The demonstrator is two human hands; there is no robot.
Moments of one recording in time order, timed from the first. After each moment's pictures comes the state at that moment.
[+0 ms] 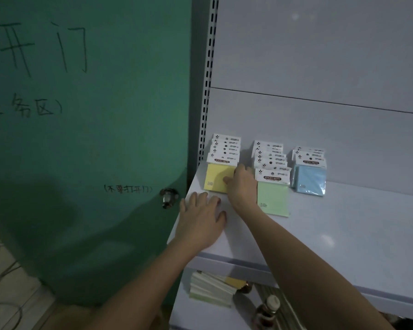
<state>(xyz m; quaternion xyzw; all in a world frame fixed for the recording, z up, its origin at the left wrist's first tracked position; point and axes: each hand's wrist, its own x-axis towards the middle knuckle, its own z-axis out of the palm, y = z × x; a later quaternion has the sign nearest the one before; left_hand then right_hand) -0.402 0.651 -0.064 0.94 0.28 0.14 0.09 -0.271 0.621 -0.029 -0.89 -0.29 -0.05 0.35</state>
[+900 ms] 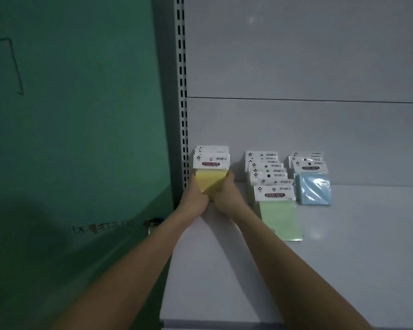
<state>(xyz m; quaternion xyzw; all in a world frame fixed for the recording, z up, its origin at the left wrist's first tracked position) -0.291 0.751 -0.035 0.78 0.25 0.23 0.52 -0.235 0.665 -0.024 -0.78 -0.28 0.14 0.53</state>
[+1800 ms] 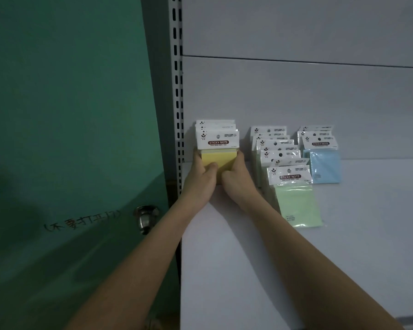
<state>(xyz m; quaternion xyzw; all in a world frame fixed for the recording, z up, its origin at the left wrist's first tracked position) -0.275 0.768 -0.048 0.75 0.17 0.22 0.59 -0.226 0.680 -0.040 -0.75 -0.23 0.10 0.61</state>
